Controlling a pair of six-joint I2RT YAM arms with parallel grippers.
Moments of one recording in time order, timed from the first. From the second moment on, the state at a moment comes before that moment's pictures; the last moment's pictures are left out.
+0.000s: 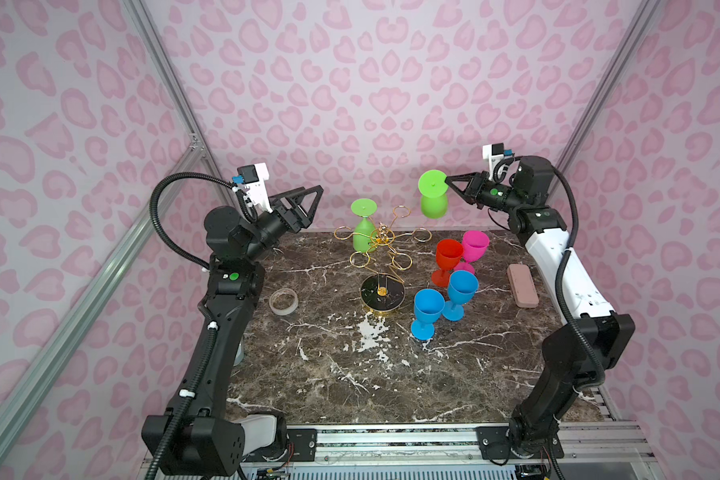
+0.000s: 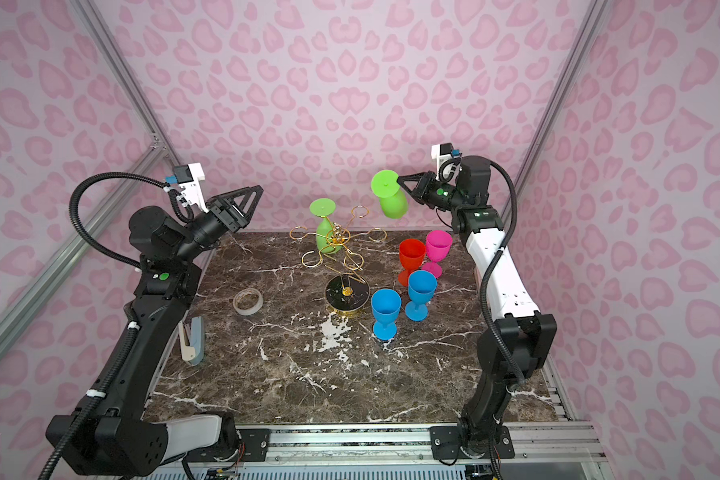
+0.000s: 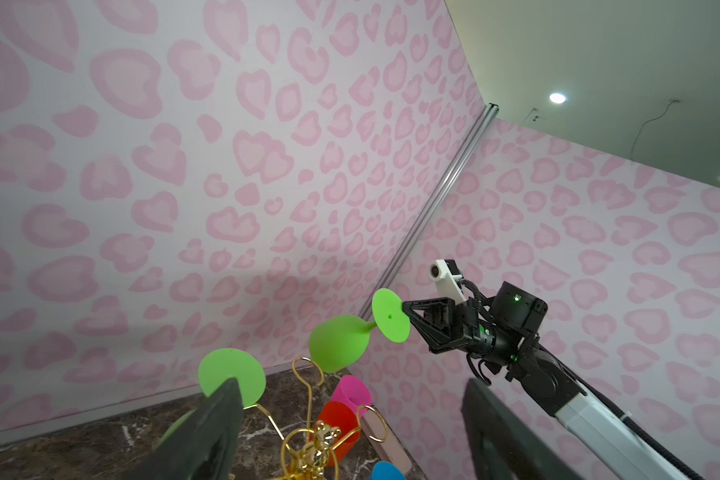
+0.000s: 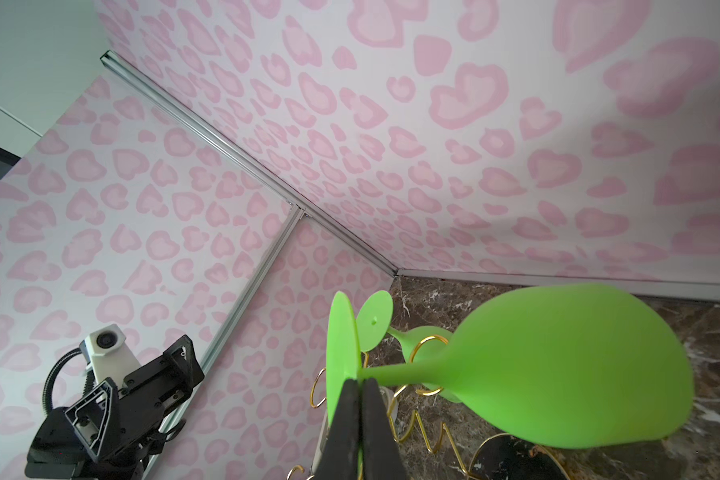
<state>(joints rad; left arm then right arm) -0.04 1.30 1.38 0.20 0.71 -0.74 0.11 1.78 1.94 -0.25 -0.78 0.76</state>
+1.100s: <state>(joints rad) -0.23 1.58 1.67 0.20 1.11 -0.91 0.49 1.75 2.25 -0.59 -0.61 0.40</state>
